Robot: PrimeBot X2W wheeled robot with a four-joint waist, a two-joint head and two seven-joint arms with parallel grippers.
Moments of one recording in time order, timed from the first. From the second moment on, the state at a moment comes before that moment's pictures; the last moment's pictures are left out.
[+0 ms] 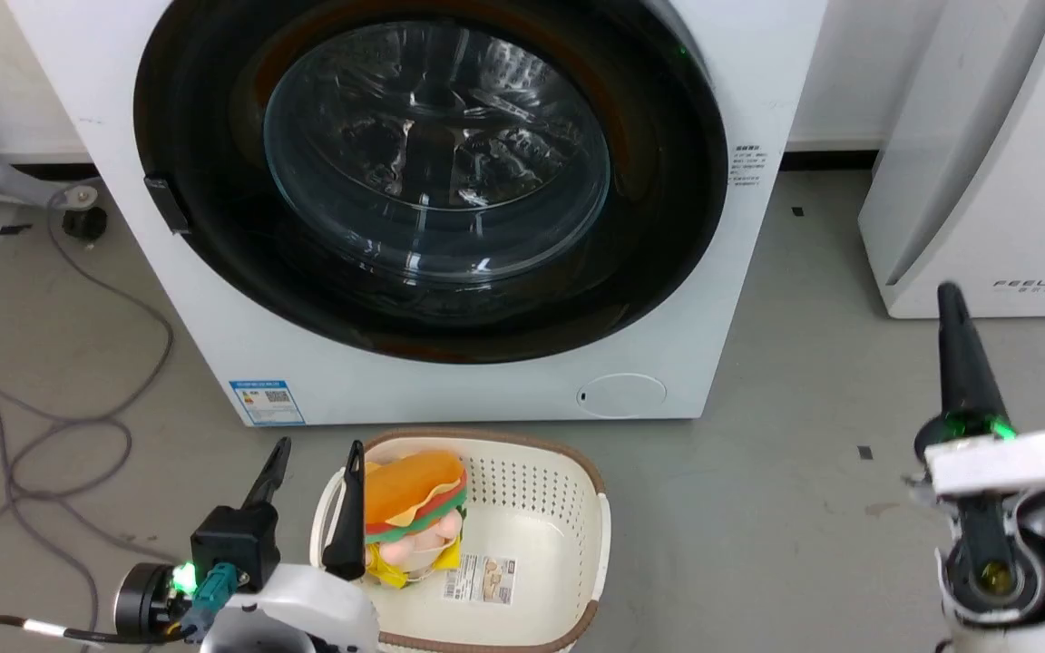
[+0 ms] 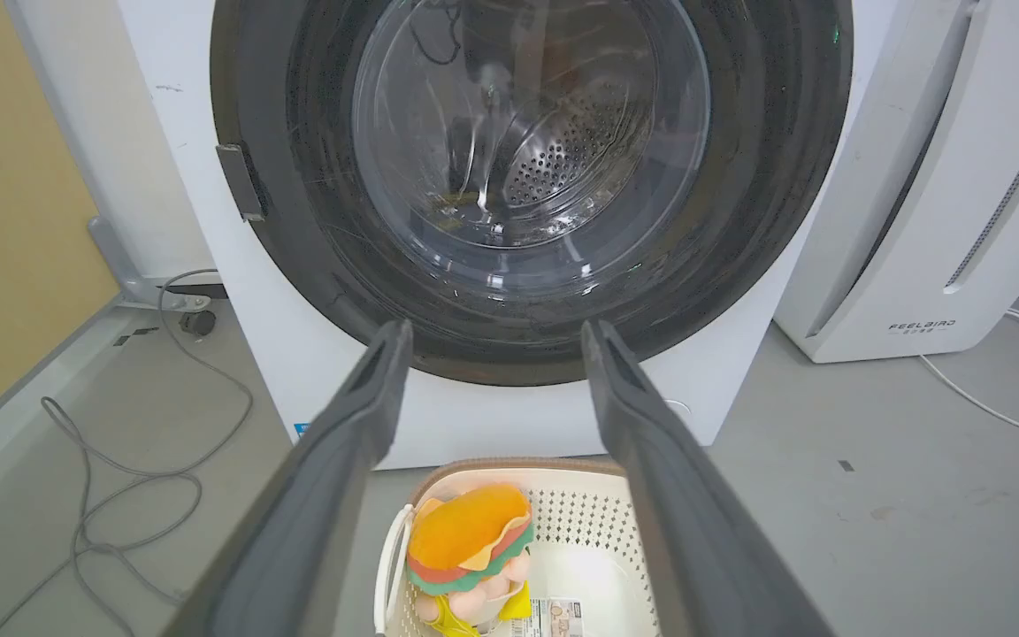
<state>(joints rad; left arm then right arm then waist) -0.03 0.05 -0.04 0.10 -0.06 -0.03 -0.11 -0.24 -0.07 -0.06 0.11 0.90 0.13 -0.09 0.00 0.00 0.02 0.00</state>
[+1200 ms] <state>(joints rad) -0.21 0.05 -0.03 0.04 -0.10 -0.08 -0.19 -1.22 -0.29 0.40 0.77 1.41 0.13 0.06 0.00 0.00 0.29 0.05</state>
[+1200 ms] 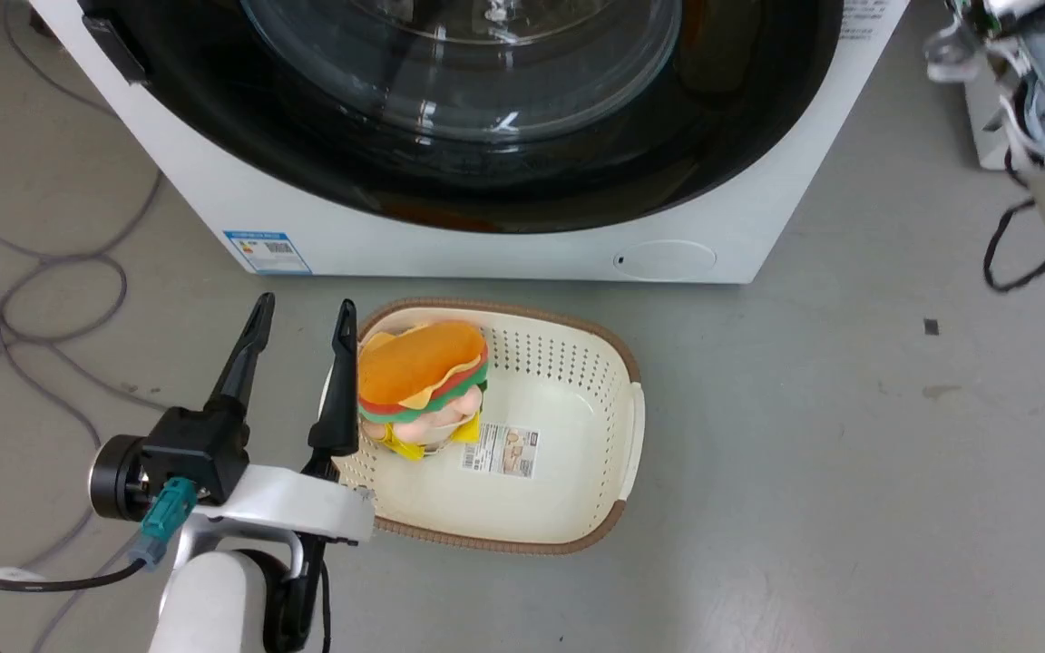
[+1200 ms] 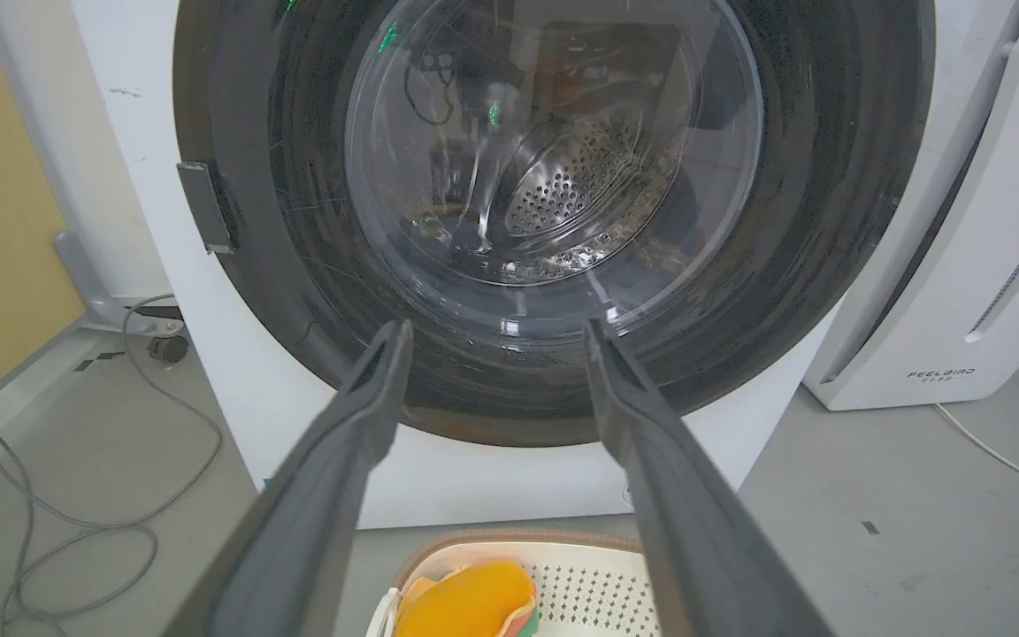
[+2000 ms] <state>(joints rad) -0.29 0.05 -0.03 0.04 -0.15 -0.11 -0.24 -1.68 -0.25 0.83 1.19 1.51 0.13 0.39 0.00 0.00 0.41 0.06</state>
